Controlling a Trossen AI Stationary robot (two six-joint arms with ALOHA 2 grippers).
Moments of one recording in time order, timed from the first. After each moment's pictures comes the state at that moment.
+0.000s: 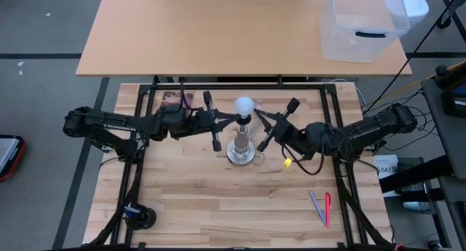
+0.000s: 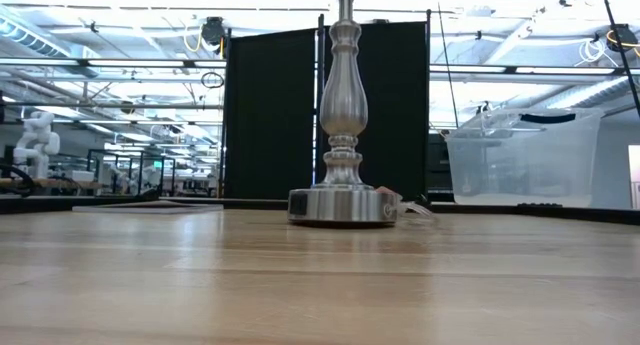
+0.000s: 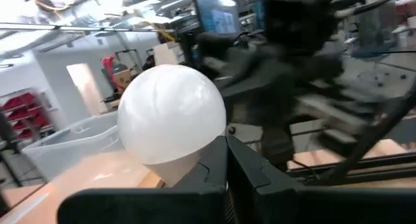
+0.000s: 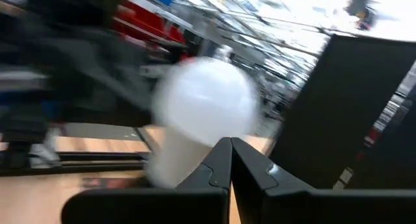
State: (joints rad) left arm -0.02 1.32 1.08 0.37 -0.19 0.32; right arm 0.29 1.31 1.04 0.52 0.91 -0.56
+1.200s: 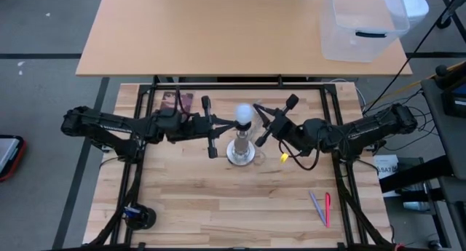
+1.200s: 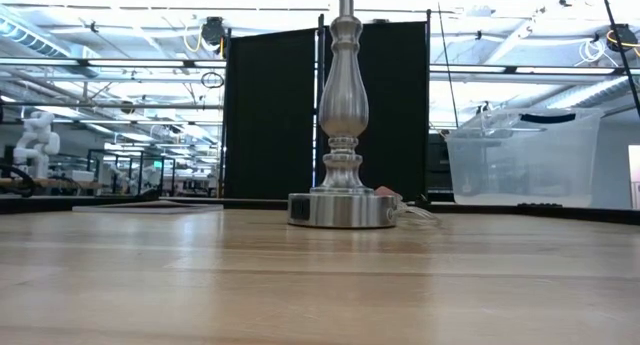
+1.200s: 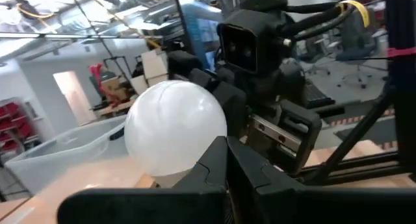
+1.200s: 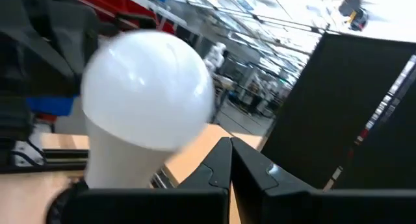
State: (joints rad) left arm -0.09 1.29 1.08 0.35 -0.18 0.34; right arm 0.23 1.31 1.03 0.51 0.90 -0.57
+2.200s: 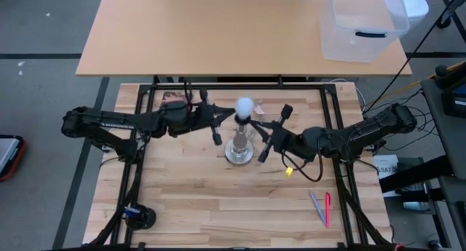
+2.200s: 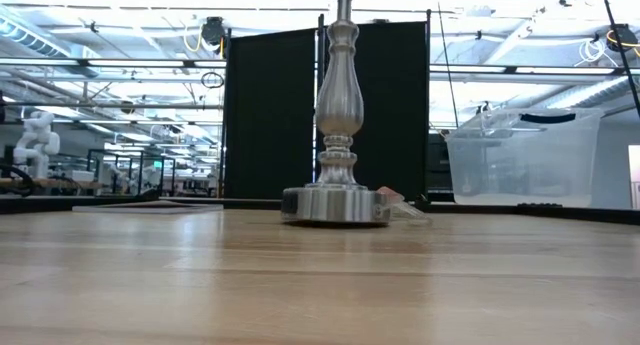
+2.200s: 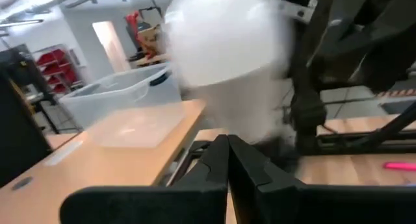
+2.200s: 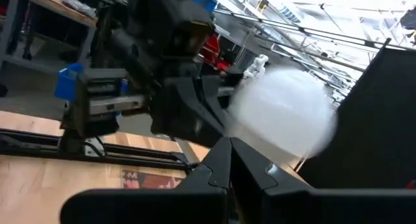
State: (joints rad) left arm 0.00 1.29 1.08 0.22 -0.29 0.27; right arm 0.30 1.31 1.03 0.43 0.79 -0.53
